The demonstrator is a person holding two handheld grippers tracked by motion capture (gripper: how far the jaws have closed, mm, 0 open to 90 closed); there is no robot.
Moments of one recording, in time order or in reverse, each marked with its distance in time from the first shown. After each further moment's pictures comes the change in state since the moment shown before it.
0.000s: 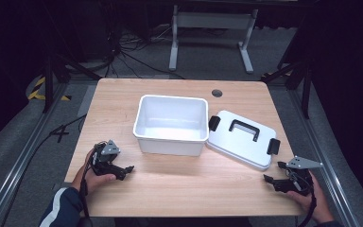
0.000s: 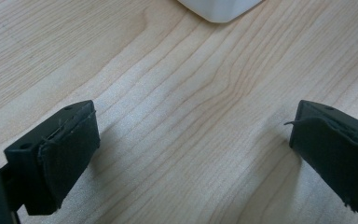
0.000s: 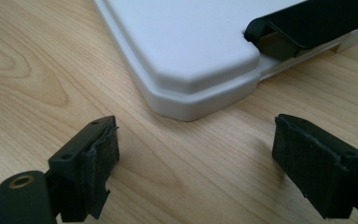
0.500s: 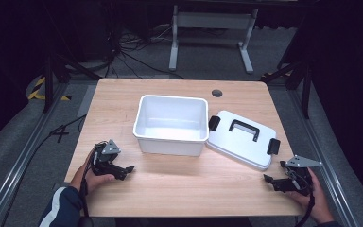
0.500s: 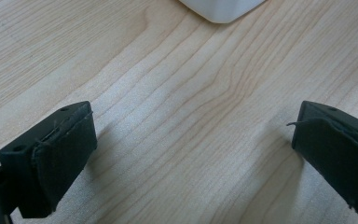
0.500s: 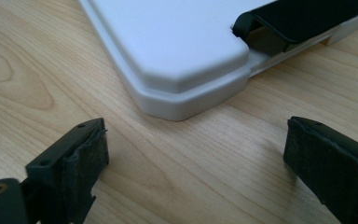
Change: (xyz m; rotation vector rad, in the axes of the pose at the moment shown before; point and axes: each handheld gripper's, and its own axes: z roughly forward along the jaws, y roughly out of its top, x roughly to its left) left arm -0.001 0.001 0.002 0.002 0.002 -0.018; right arm 0.000 0.001 0.003 0.017 -0.034 0.037
